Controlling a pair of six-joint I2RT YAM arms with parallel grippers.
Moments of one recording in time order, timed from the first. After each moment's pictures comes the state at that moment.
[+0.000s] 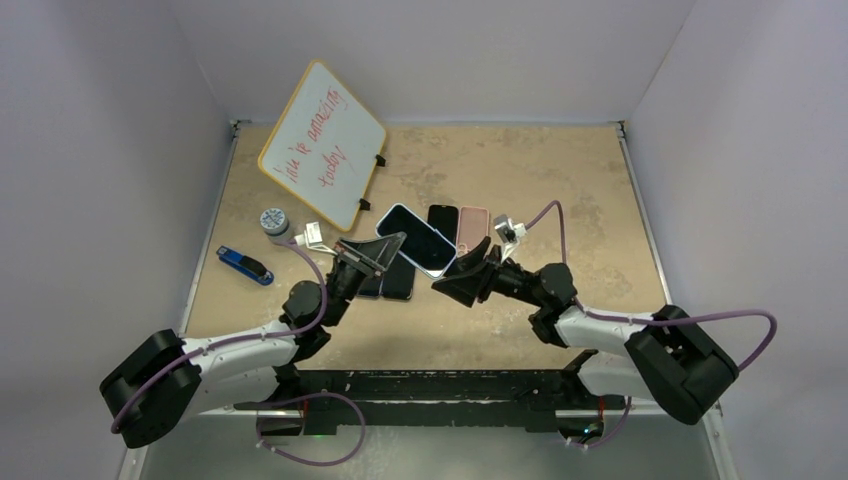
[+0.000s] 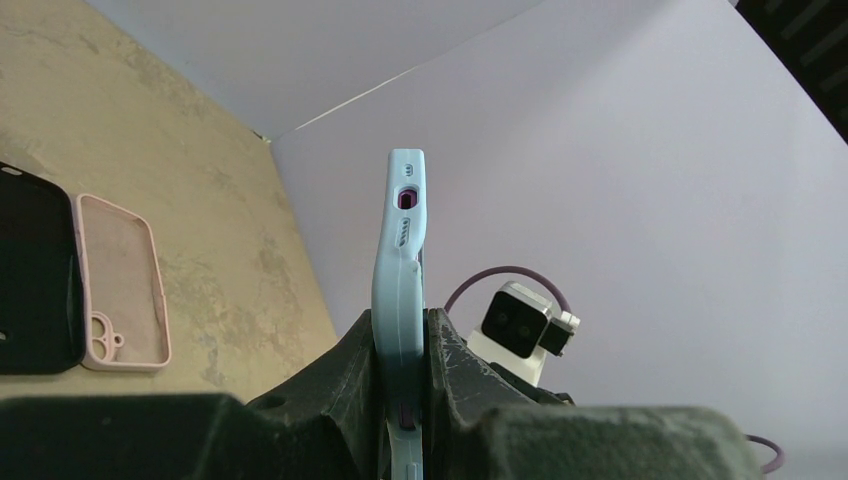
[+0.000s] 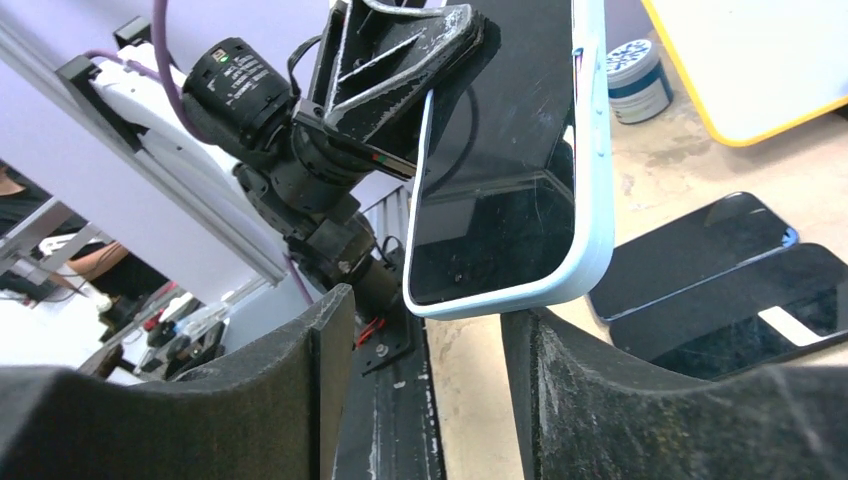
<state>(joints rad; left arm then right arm) -0.85 1.03 0.21 1.12 -0.30 -1.11 0.65 1.22 0.25 1.24 -0.63 0.79</state>
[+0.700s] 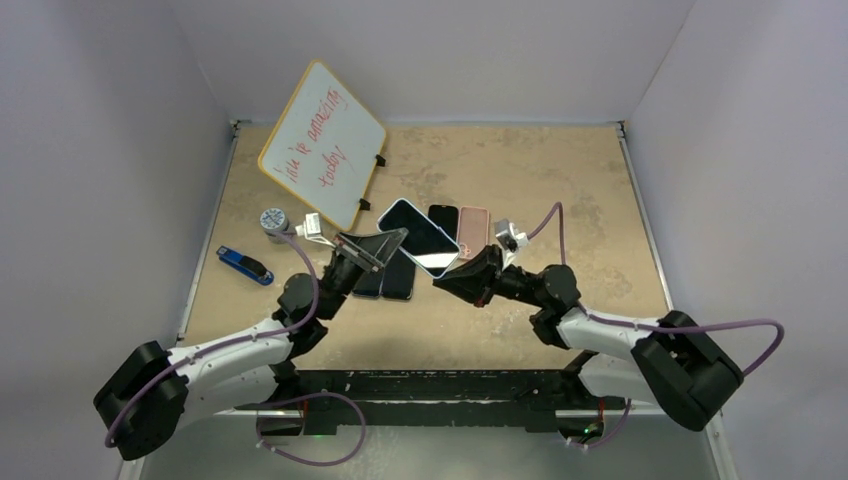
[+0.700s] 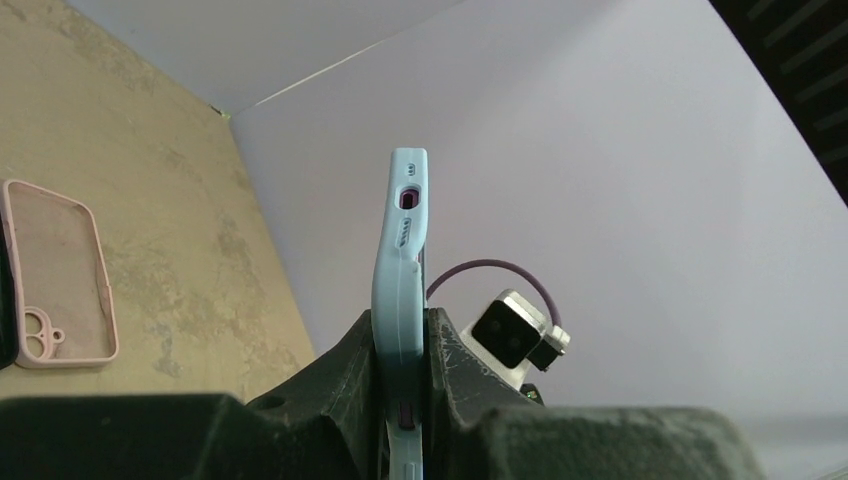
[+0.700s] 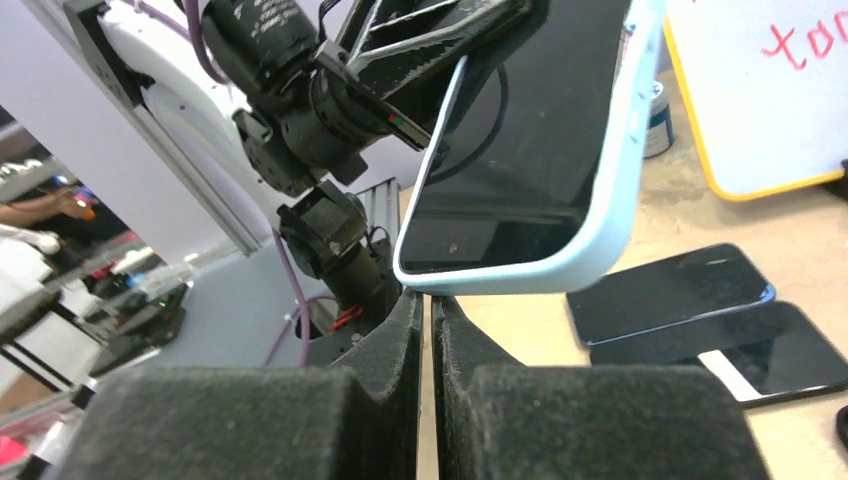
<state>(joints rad) -0.82 0.97 0.26 1.04 -0.20 -1.17 0.66 1.22 0.25 1.30 -0.69 0.70</state>
